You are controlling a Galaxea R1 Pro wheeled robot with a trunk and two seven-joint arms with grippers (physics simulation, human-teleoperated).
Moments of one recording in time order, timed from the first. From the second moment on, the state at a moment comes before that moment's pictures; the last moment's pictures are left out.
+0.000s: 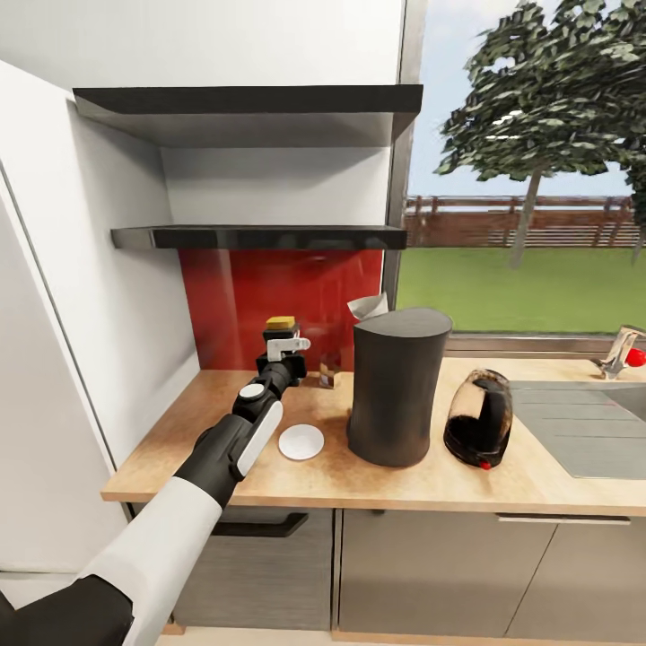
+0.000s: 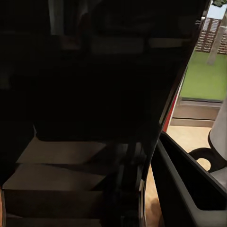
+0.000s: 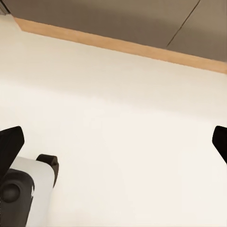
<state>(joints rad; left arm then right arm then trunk) -0.87 -0.14 -0.36 -0.97 0.31 0.23 0.27 0.02 -0.27 -0.78 -0.48 0.62 -0.29 0.58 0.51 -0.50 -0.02</state>
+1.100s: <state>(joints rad) -0.87 -0.14 -0.36 -0.92 0.31 0.21 0.27 0.03 -0.26 -0.78 -0.48 0.62 -0.29 0.57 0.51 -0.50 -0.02</state>
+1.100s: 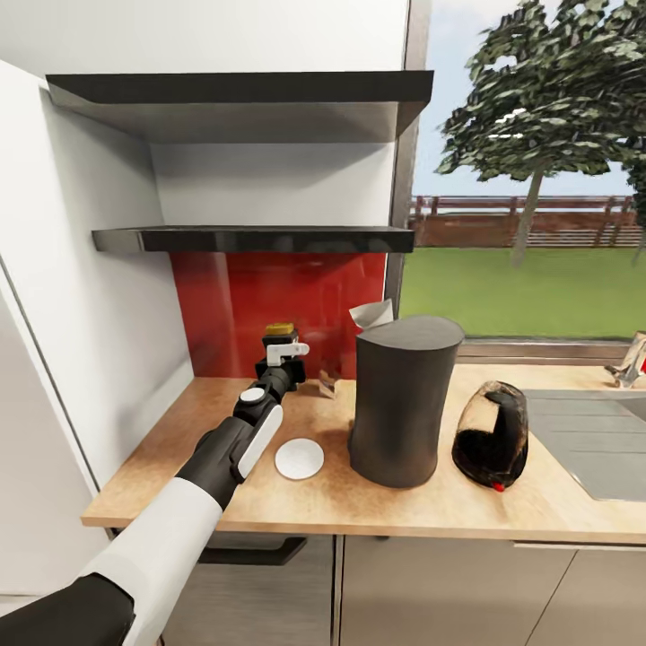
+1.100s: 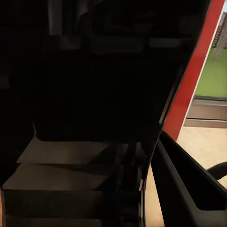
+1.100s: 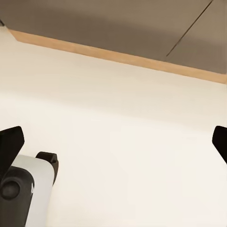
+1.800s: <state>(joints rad) -0.87 -0.14 -0.36 -0.77 0.31 0.04 0.27 0.03 -0.26 -0.78 -0.48 0.62 -0.30 0.57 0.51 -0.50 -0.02</state>
